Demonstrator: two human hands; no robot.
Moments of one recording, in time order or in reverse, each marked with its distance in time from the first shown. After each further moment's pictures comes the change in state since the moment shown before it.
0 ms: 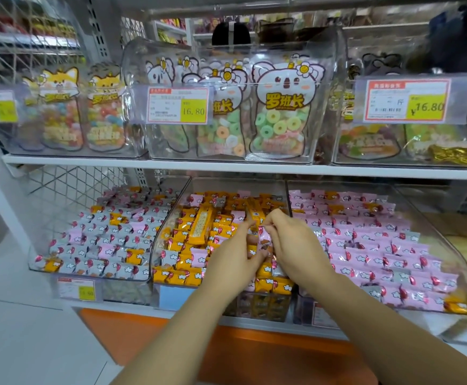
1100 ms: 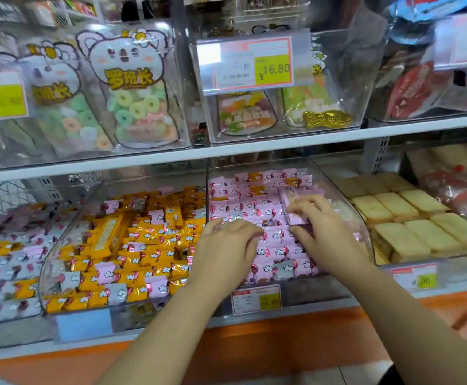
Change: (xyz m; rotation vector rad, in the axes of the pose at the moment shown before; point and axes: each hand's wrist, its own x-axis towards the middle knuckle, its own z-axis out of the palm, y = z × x) left_hand 0.016 0.074 0.079 0.385 0.046 0.490; right_hand -0.075 0.128 -0.082 -0.067 0.149 0.259
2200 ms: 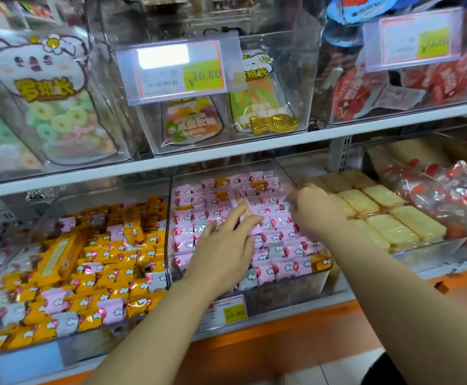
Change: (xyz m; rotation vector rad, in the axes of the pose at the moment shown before) left_hand 0.033 0.036 0.019 -0.088 -0.263 0.009; right_hand 0.048 0.047 -0.024 -0.456 -0.091 0.274
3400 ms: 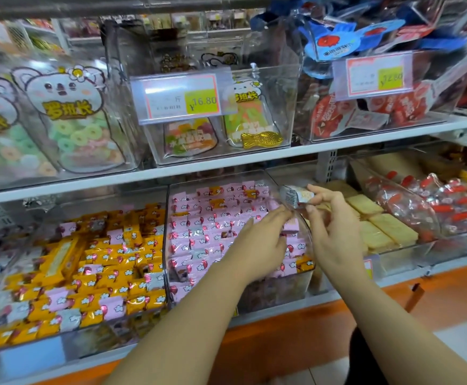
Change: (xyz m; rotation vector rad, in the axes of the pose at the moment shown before) left_hand 0.023 0.060 -0.004 -0.224 -0.072 0.146; right_hand -0.079 0.010 -0.024 0.881 0.564 -0.100
